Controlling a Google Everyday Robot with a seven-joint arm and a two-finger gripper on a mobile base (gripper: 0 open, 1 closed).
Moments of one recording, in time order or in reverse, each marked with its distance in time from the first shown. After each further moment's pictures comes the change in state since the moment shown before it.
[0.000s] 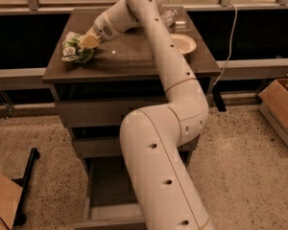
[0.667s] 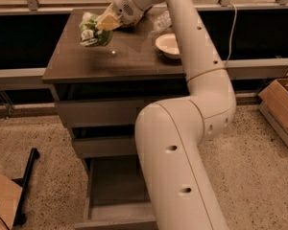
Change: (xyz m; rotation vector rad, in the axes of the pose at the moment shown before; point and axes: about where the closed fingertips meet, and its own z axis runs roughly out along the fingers) arm -0.018 0.006 -0.101 0.100 0.055 -0.101
